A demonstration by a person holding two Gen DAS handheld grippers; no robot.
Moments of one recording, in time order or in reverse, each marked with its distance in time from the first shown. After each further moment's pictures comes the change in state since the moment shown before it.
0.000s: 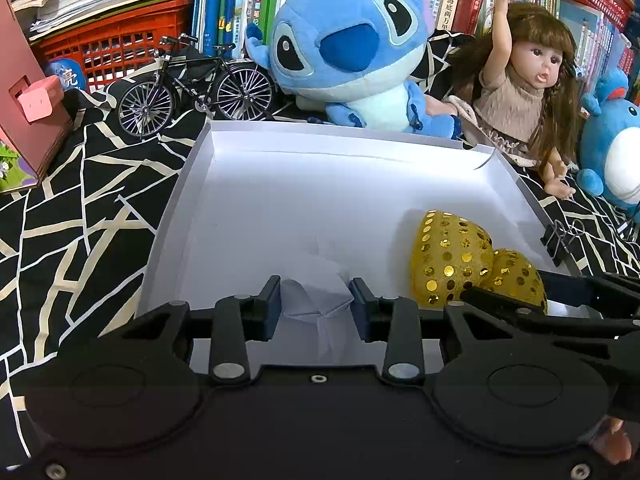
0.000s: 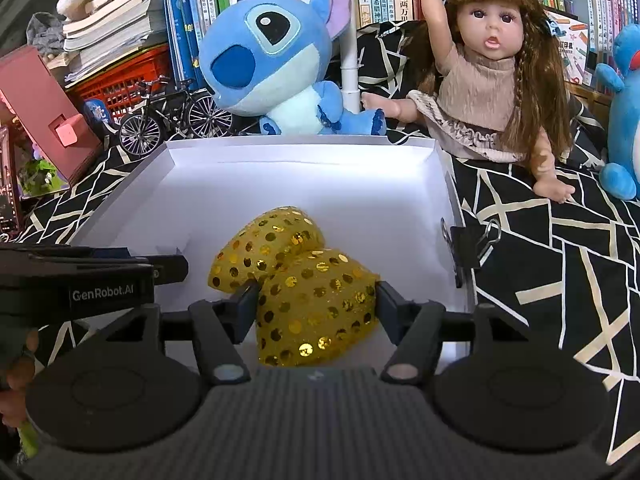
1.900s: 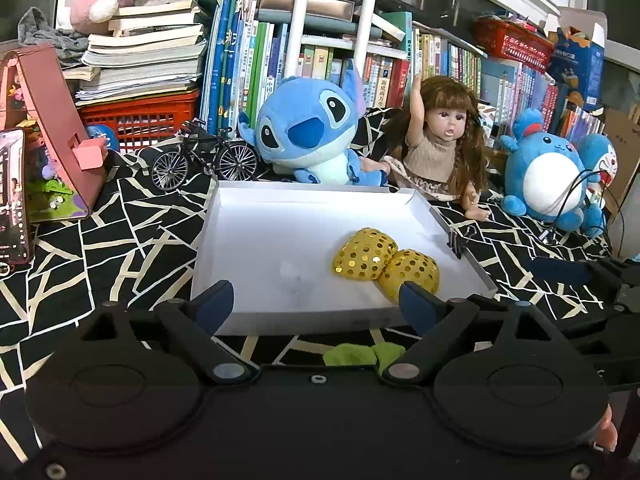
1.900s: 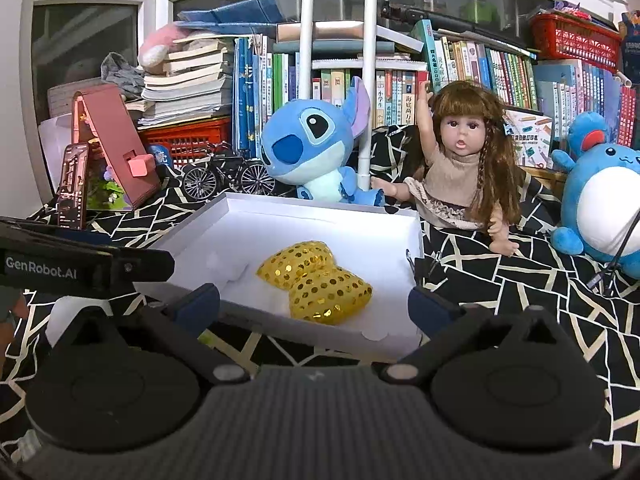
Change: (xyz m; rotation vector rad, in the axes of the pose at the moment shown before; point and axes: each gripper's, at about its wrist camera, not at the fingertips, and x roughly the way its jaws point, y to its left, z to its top) left arm -0.141 0.002 -0.059 0.047 -0.221 -0.083; right arm -0.123 0.013 -0.057 -0.115 -0.271 0.018
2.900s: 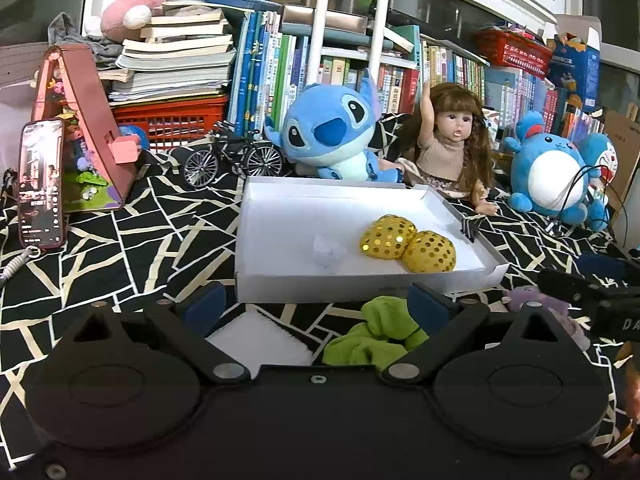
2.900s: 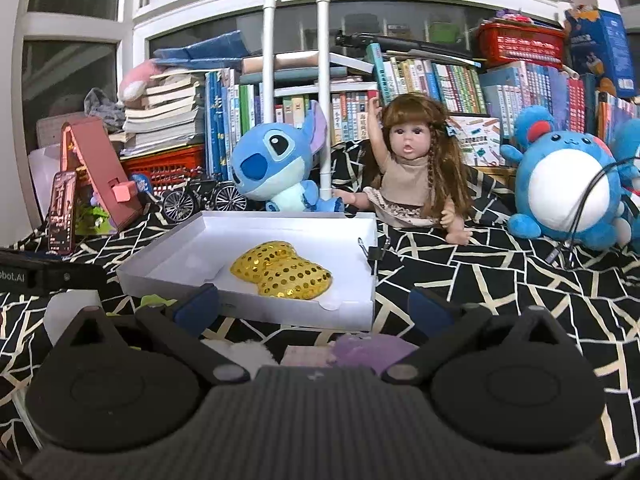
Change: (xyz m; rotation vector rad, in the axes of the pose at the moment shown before) left arm -0.036 0.024 -0.041 0.007 -0.063 0.021; right arm -0.041 -0.021 -0.040 0.082 -0.114 -0.068
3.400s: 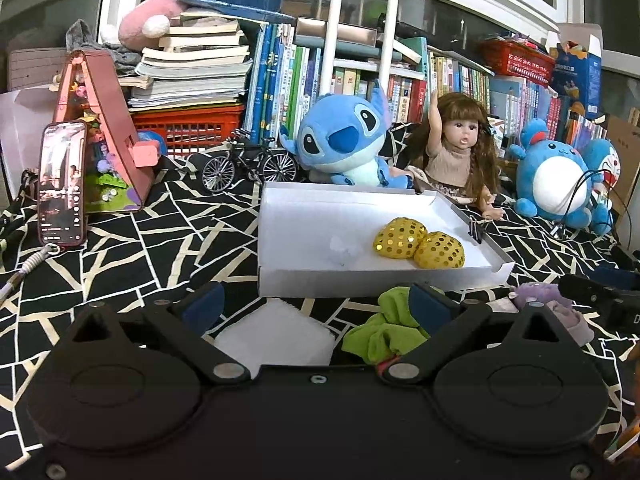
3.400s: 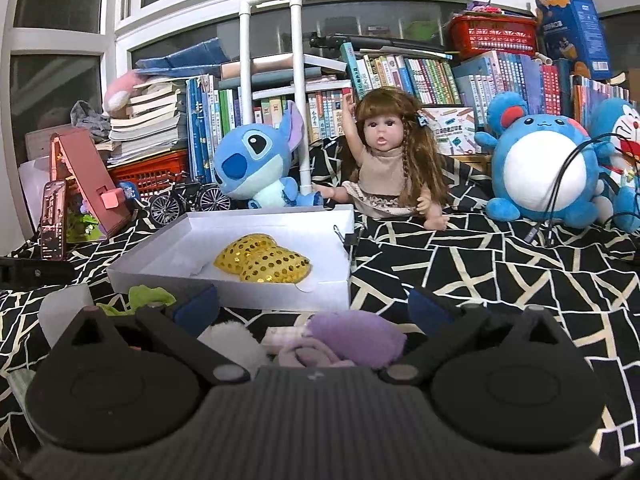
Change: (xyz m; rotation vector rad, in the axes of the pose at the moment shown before) left arm -0.018 0.011 -0.014 0.000 -0.042 0.026; right arm -0.016 -0.014 -0.018 0.045 -0.016 -0.037
